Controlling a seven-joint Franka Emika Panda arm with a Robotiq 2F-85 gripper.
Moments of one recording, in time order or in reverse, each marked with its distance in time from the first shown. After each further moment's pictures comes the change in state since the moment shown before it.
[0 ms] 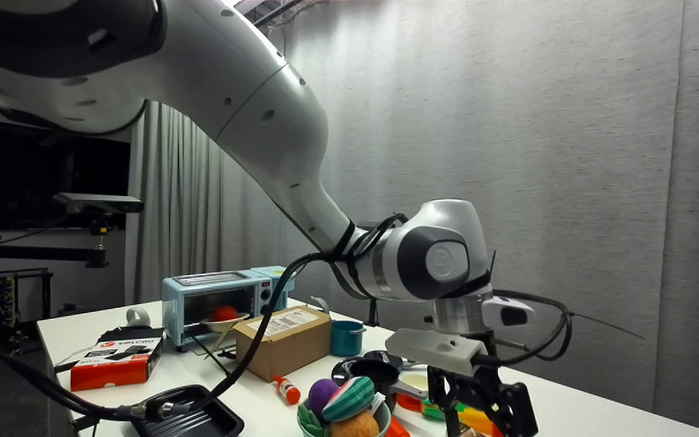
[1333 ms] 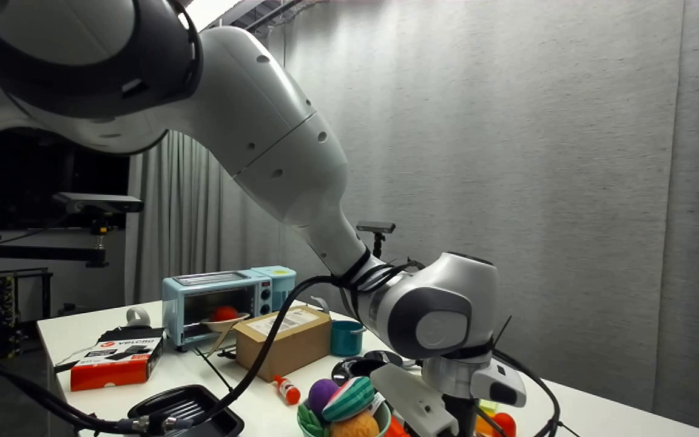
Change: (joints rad) arm -0.110 0.091 0.128 -0.027 0.261 -0.003 -0.037
